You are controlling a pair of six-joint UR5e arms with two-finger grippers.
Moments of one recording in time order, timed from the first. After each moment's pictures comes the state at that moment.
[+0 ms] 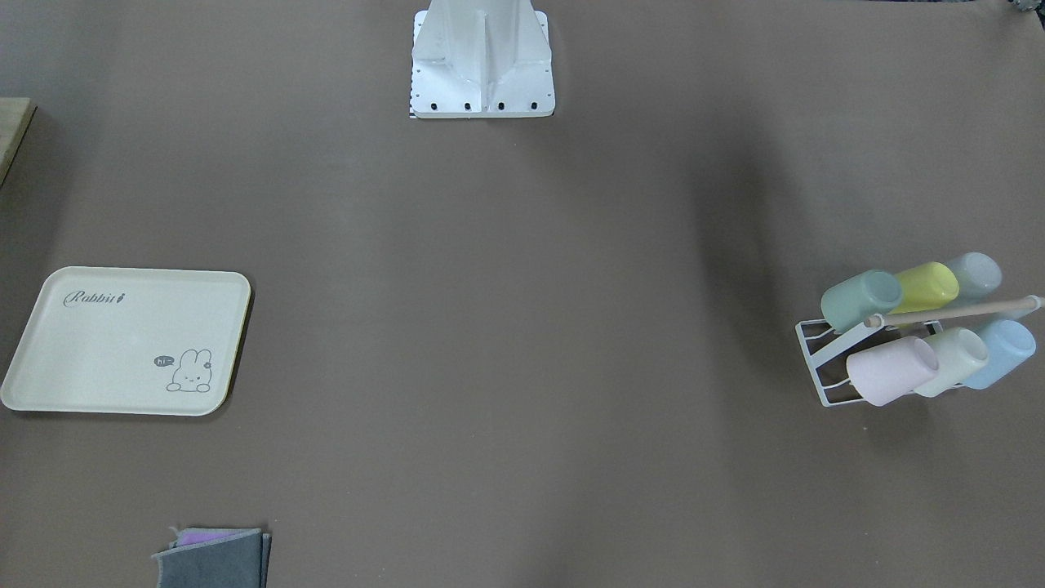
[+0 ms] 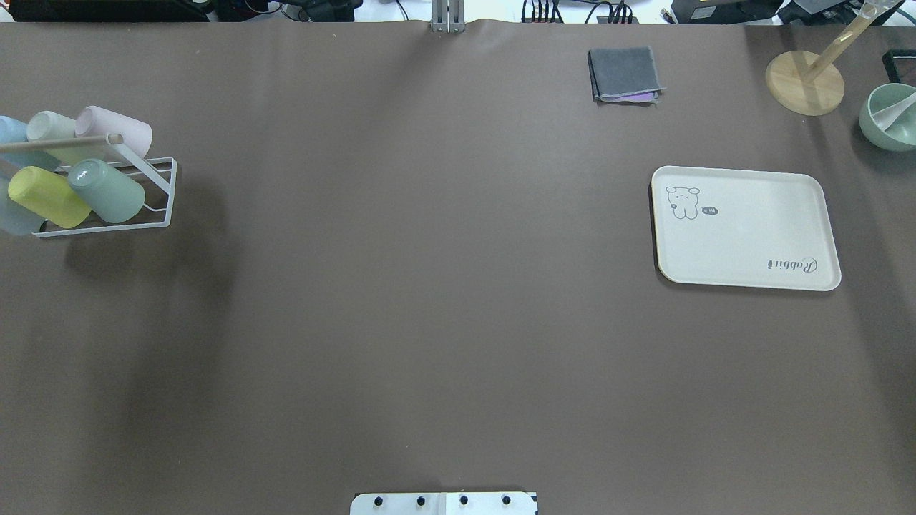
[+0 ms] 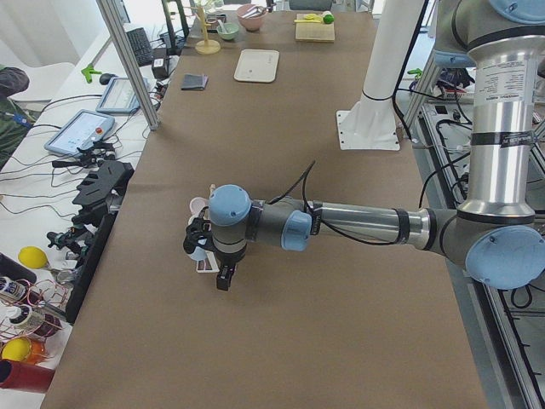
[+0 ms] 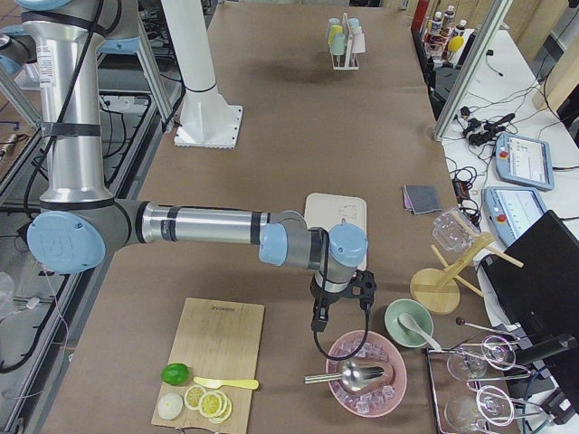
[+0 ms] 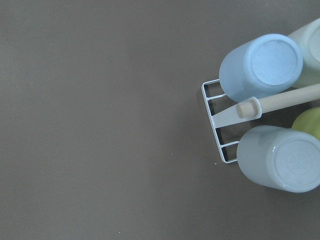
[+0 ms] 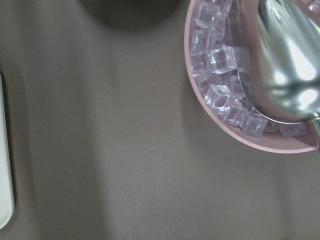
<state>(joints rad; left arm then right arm) -1.55 -1.53 -1.68 -1.70 -2.37 0.01 1.54 -1.57 1.56 -1.67 2.27 0.06</state>
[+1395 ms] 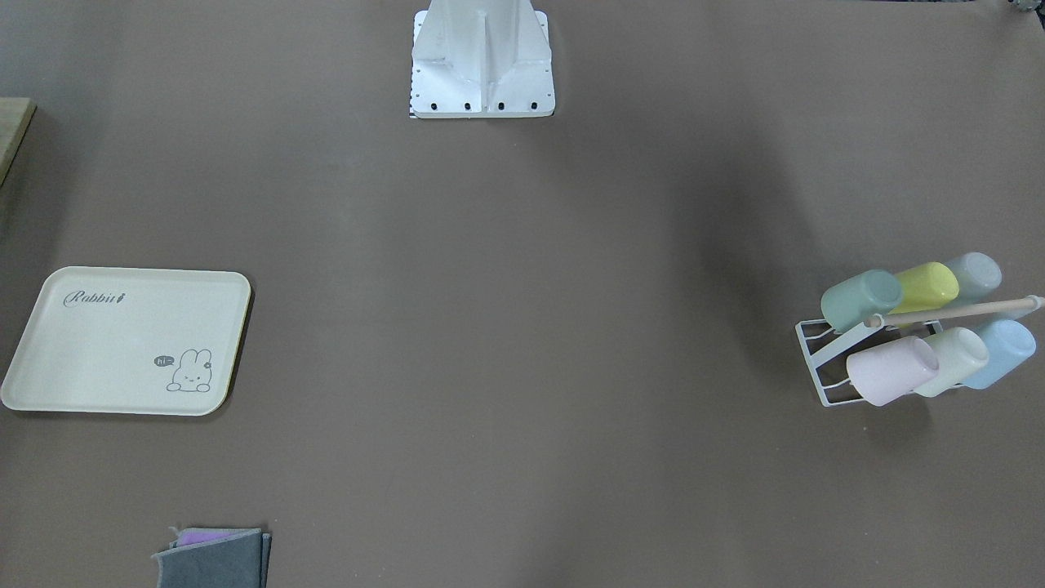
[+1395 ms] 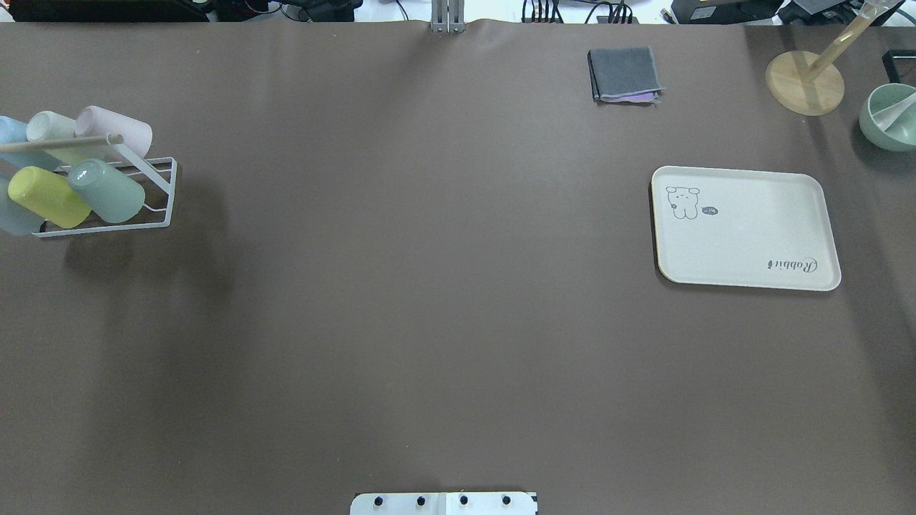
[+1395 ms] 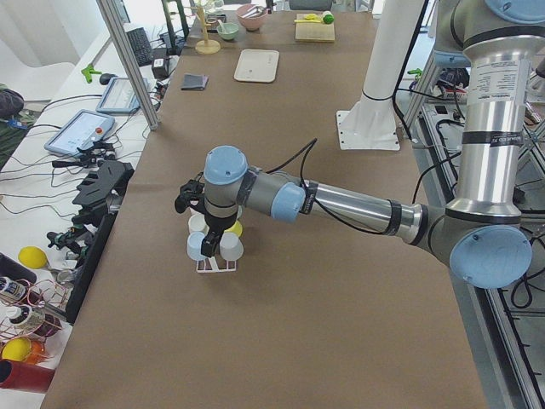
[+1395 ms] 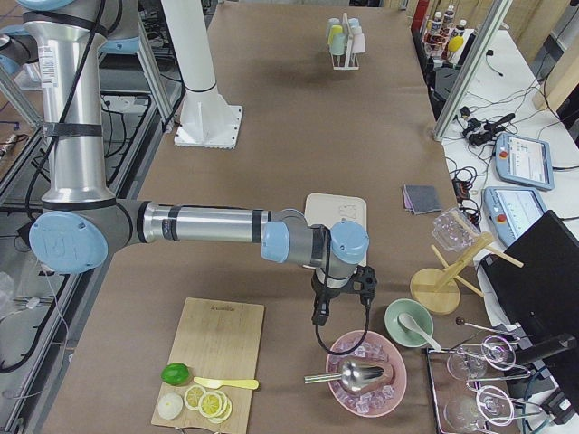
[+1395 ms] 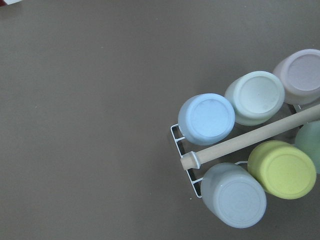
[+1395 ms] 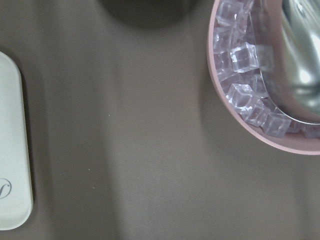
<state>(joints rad) -1.50 -1.58 -1.82 -1.69 -2.32 0.02 1.52 -1.56 1.56 -1.67 2.31 0.06</state>
